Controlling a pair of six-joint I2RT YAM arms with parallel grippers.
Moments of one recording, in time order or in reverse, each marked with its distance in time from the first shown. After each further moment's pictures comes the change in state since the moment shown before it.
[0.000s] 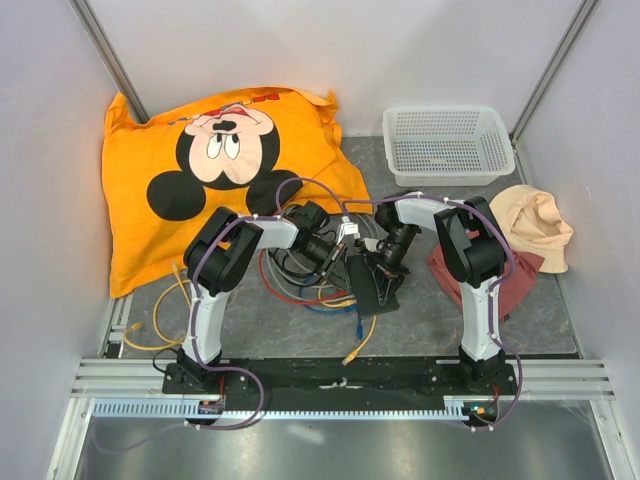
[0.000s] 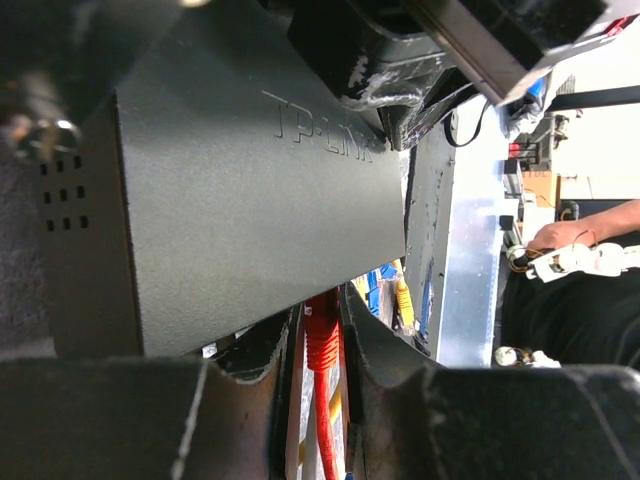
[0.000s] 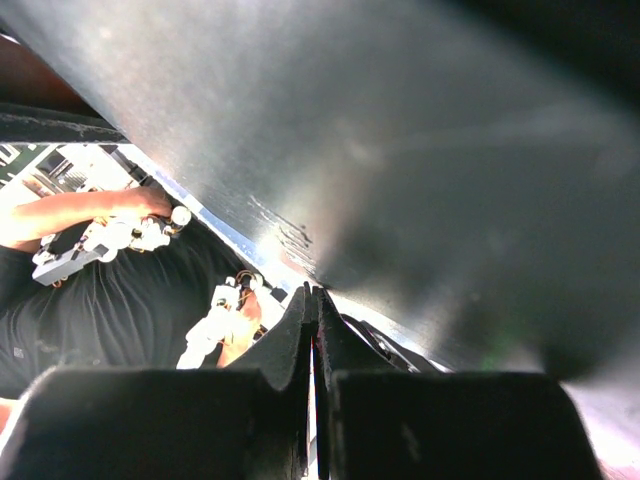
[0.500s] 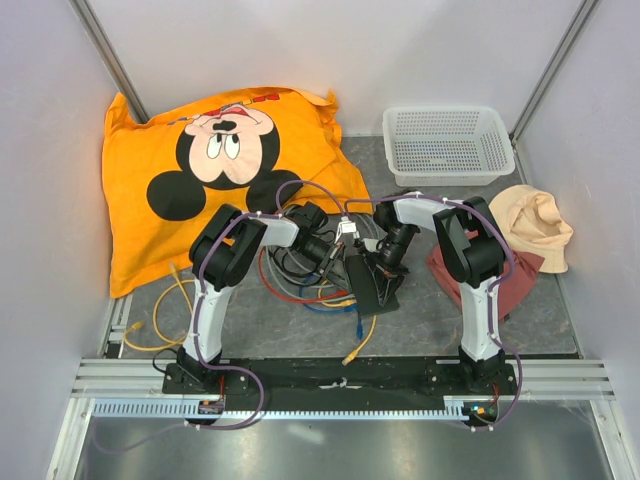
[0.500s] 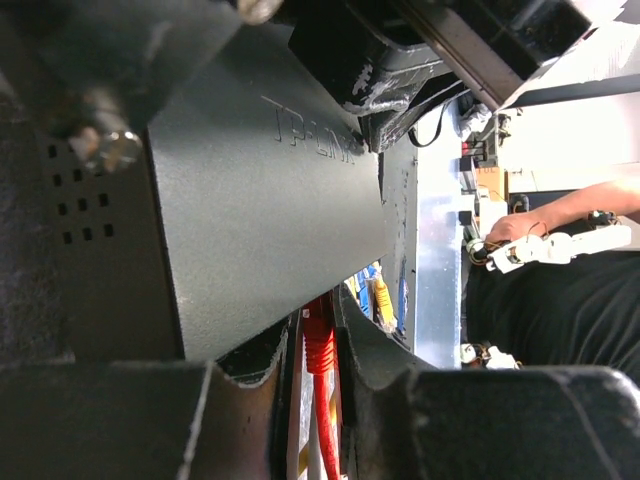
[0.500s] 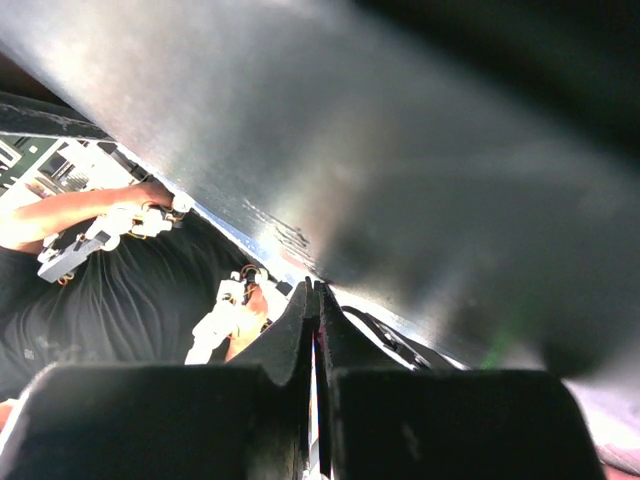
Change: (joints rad) left arm 0.032 0.071 0.035 -0.008 0.106 0.009; right arm 0.008 0.002 0.008 -0.007 0.018 0.031
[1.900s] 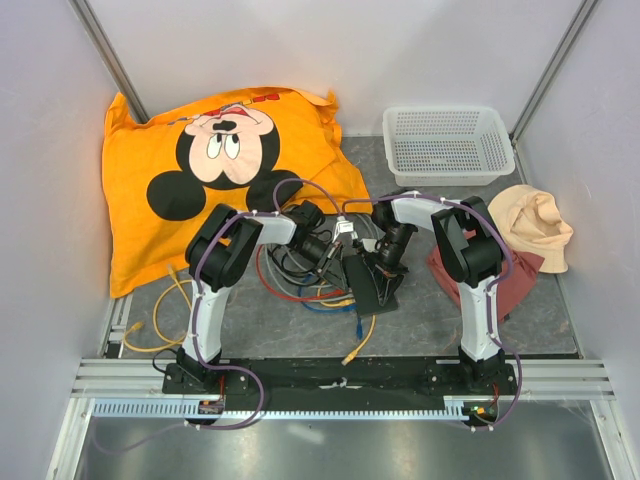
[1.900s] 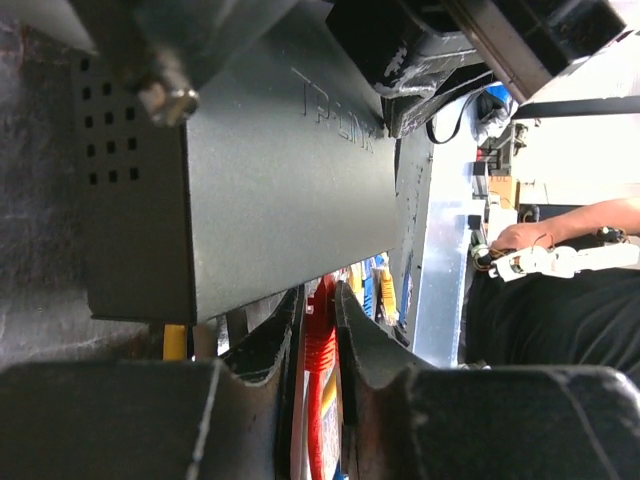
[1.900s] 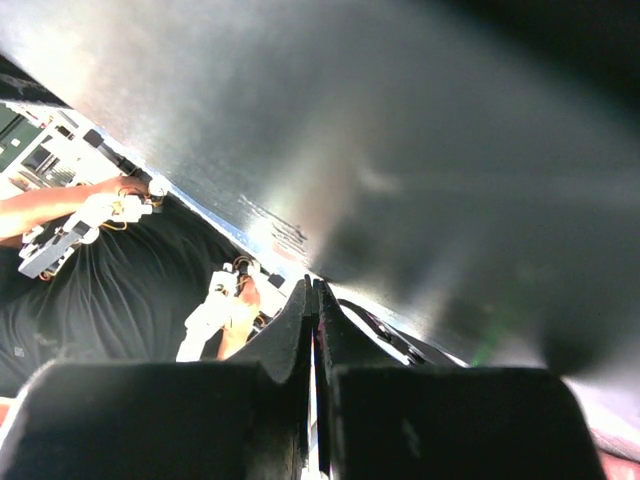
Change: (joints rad) left arm 0.017 -0.024 0.008 -0.108 -0.071 0.025; right arm 0.012 0.011 0.017 -0.019 0.024 -0.001
